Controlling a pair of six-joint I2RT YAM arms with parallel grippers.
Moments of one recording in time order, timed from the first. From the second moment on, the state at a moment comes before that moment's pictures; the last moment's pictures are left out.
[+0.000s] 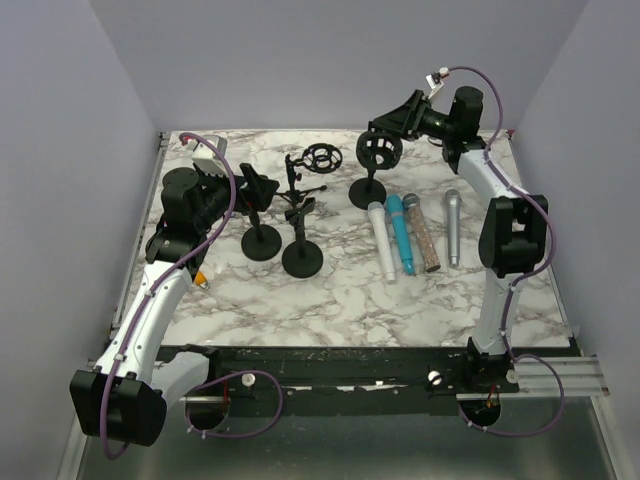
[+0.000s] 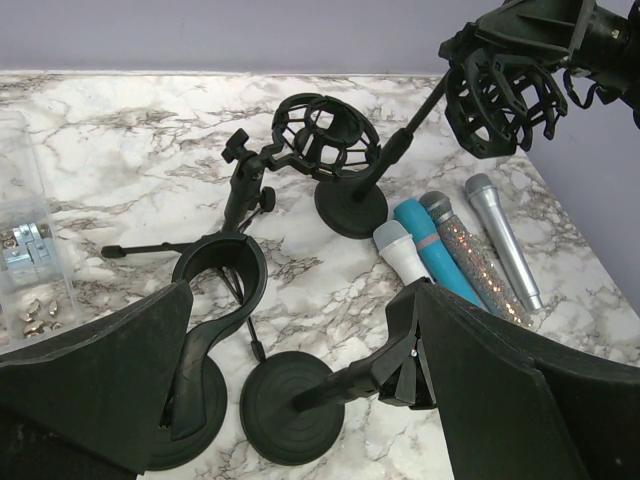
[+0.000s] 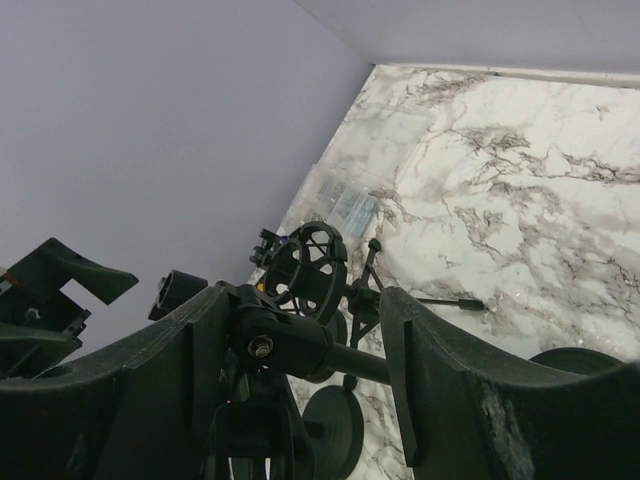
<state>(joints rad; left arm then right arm) -0.17 1.04 0.94 -0.05 0.36 -0.35 0.08 2.12 1.78 0.26 -0.95 0.79</state>
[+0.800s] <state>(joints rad) -0.17 1.04 0.94 -0.05 0.37 -0.36 0.09 2.17 1.65 0.15 -0.89 0.65</state>
